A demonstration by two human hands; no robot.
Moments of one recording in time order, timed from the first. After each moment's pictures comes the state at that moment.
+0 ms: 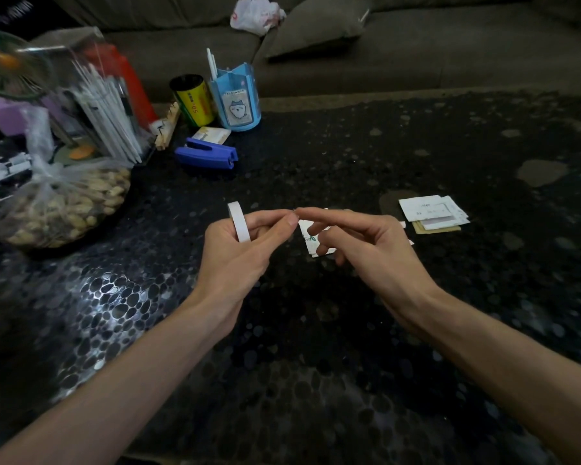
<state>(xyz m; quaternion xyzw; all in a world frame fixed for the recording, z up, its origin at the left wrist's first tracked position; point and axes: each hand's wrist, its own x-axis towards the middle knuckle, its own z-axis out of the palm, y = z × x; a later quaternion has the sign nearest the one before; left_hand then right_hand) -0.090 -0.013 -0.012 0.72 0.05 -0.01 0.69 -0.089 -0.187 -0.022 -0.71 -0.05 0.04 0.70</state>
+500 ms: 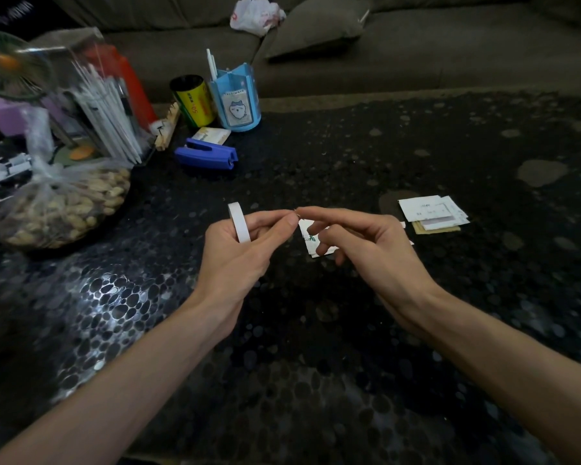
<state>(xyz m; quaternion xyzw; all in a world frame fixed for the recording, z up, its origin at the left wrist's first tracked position) -0.091 -0.014 -0.010 0.71 0.05 -0.02 0.70 -0.087 -0.188 -0.024 -0.72 -0.04 0.05 0.70</state>
